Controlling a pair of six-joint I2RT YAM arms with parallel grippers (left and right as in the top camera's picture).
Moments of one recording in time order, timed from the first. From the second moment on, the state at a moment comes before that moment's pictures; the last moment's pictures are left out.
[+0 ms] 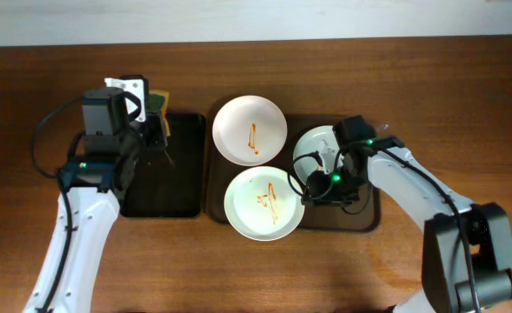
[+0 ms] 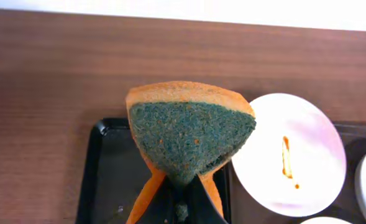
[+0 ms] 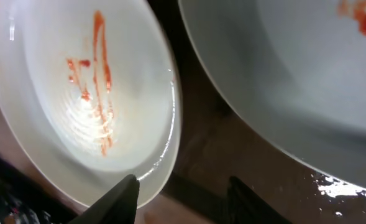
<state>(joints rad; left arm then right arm) -0.03 1.36 1.13 -0.44 0.07 -0.08 0.24 1.75 1.08 -0.85 -0.48 0.12</state>
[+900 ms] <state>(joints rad) -0.03 1.36 1.13 -0.46 0.07 -0.08 0.30 1.82 1.08 -0.77 -0.40 0.31</state>
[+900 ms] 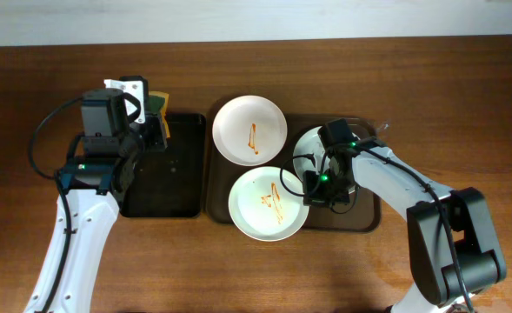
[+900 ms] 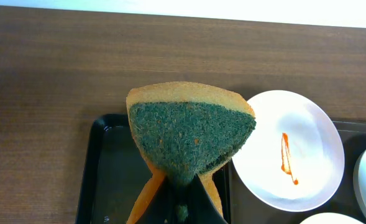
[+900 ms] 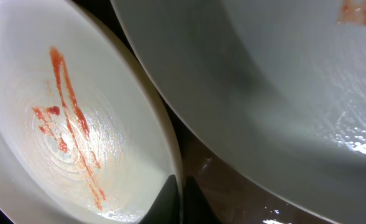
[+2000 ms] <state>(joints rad) -0.39 1.70 1.10 -0.52 0.32 -0.28 0.30 1.82 1.08 -0.78 -0.40 0.31</state>
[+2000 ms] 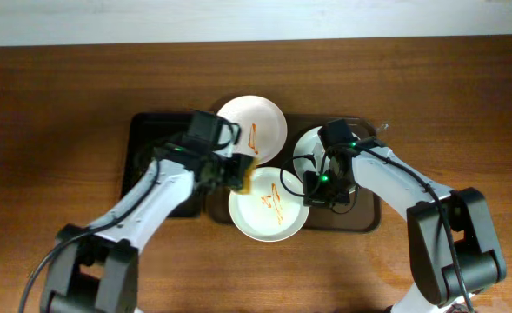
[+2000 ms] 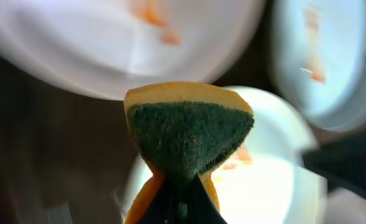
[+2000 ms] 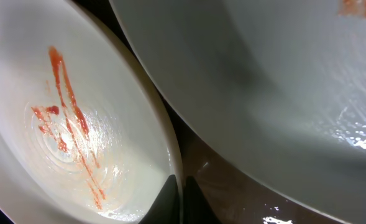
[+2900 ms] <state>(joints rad) -0.47 1.83 1.11 -0.61 0.23 -0.62 0.30 1.82 1.08 -0.78 -0.41 0.30</state>
